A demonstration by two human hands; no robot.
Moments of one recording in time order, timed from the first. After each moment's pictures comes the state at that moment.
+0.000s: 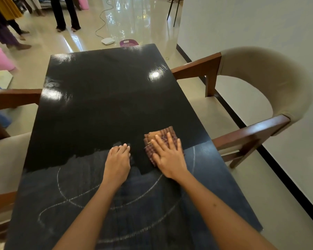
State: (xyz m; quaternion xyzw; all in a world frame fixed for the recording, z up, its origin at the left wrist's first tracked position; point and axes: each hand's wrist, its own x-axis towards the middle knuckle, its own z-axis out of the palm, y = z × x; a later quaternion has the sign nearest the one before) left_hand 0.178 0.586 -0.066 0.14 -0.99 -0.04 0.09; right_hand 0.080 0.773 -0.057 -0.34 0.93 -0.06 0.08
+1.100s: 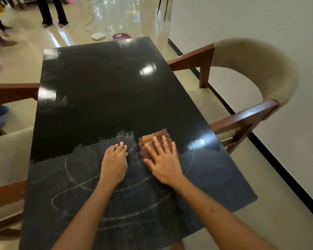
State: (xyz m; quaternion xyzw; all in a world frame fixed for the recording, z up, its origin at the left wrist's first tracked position) left_hand 0.232 0.584 -0.054 0.15 -0.99 -0.06 0.02; right_hand 0.163 0.768 -0.056 -0.32 0.94 -0.08 0.06
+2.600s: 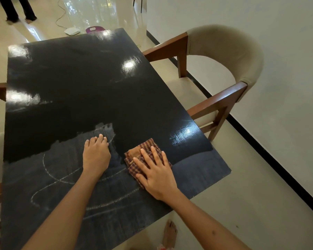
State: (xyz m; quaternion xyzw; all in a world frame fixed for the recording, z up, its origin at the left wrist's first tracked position) left_hand 0.231 0.601 -0.034 0.17 -0.99 -0.01 -0.03; right_hand 0.239 0.832 -0.066 -0.33 0.94 -0.08 0.04
